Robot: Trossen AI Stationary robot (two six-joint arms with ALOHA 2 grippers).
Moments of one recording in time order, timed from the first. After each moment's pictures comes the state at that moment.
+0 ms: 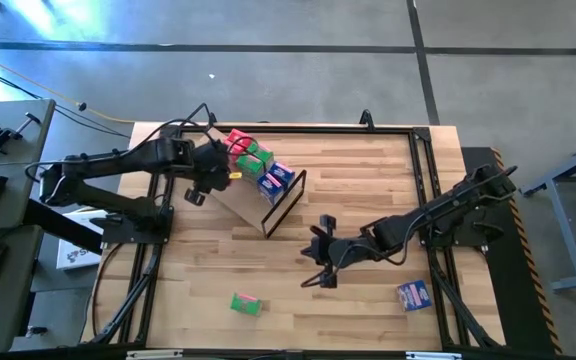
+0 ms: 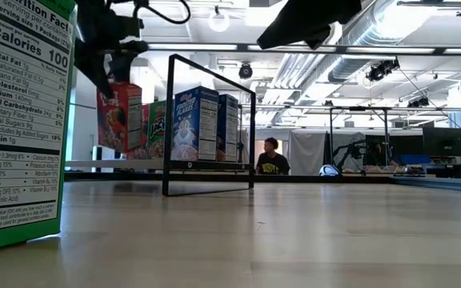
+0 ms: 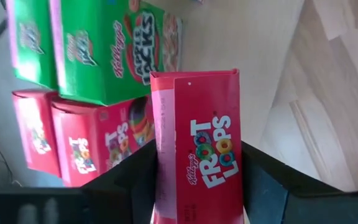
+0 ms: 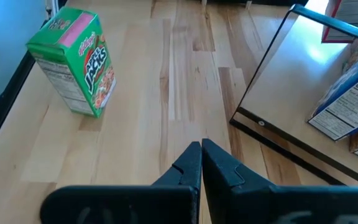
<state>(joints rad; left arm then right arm) 0.27 1.17 1.06 -1.07 -0.25 0.80 0.41 1.58 1.07 -0.16 0.36 0.20</state>
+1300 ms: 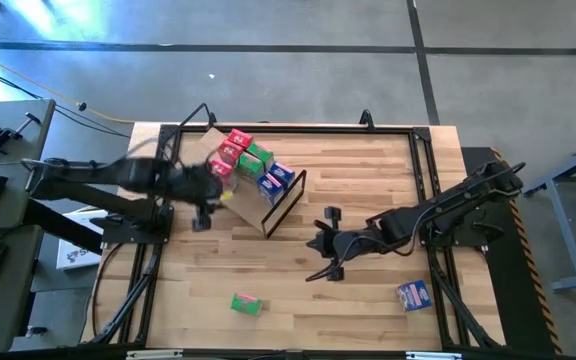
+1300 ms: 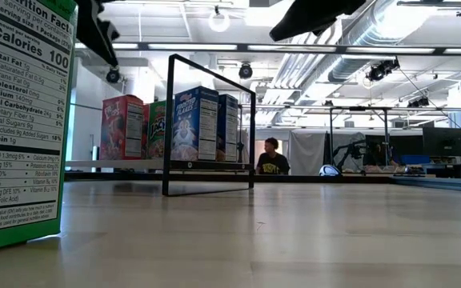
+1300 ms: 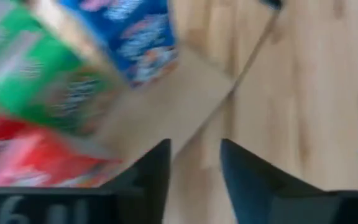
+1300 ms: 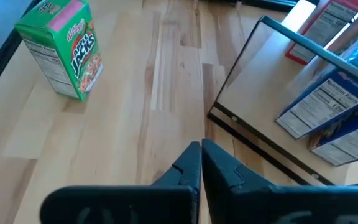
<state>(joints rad) -0.01 0.98 0.97 -0.93 -0.13 -0.01 0.39 1.51 1.10 -0.29 0.37 0.11</state>
